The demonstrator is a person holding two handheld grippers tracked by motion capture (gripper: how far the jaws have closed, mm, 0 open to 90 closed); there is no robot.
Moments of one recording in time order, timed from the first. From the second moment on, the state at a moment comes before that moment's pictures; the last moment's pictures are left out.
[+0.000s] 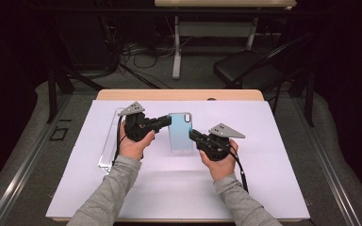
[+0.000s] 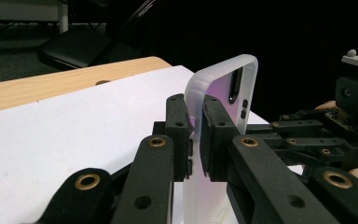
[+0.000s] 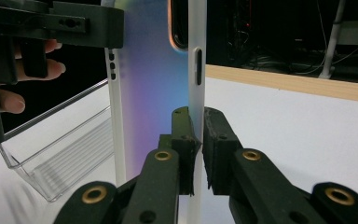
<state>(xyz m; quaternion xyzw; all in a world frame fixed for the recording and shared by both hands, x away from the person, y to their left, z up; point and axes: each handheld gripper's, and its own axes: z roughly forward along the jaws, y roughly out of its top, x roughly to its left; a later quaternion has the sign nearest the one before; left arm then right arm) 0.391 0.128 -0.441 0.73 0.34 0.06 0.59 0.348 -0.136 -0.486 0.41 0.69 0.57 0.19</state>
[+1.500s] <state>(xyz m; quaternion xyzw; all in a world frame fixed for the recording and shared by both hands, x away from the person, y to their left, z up) 0.390 0.129 -0.437 0.74 0.34 0.06 0.58 0.347 -0.136 -0.485 0.40 0.69 0.58 0.19</state>
